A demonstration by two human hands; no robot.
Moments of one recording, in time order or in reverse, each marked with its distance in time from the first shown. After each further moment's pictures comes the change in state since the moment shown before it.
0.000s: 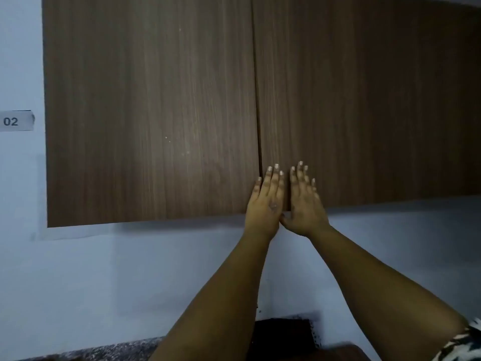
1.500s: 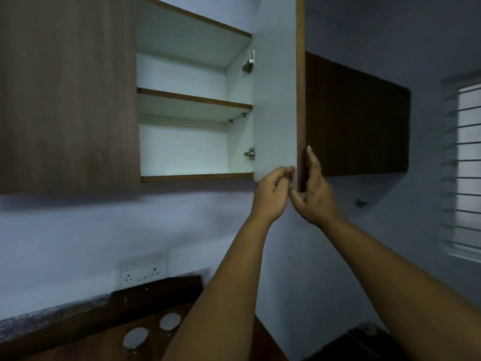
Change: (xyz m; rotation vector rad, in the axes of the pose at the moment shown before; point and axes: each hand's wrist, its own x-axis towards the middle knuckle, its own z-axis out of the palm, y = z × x) left_hand 0.002 0.348 -0.179 -1.575 -0.100 -0.317; right_hand -0.210 0.159 -0.325 0.170 0.283 0.052
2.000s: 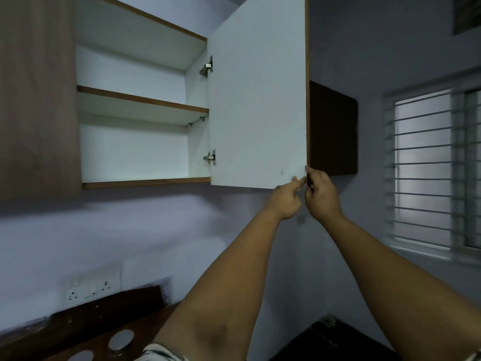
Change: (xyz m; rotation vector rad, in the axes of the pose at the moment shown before) left_hand 0.033 -0.006 0.132 0.364 -0.463 0.007; right_hand -0.006 0.087 -0.096 -0.183 -0.011 0.289
